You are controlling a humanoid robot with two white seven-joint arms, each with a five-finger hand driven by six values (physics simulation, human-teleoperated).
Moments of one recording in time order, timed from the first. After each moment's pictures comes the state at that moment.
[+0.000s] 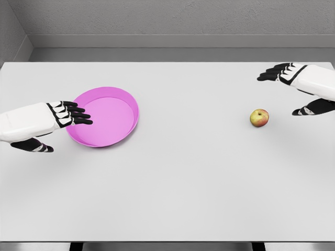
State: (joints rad) left arm -0.43 1.27 -0.68 -1.76 -0.24 -0.61 -0.12; right arm -0.38 -0.95 0.19 -1.59 0.11 -0.61 0.61
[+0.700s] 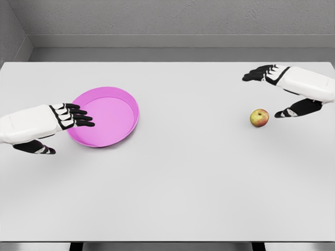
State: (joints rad) left arm -0.43 1.26 -0.70 -1.76 -0.24 -0.61 -0.12; right arm -0.43 -0.89 0.28 -1.56 0.00 -0.61 0.61
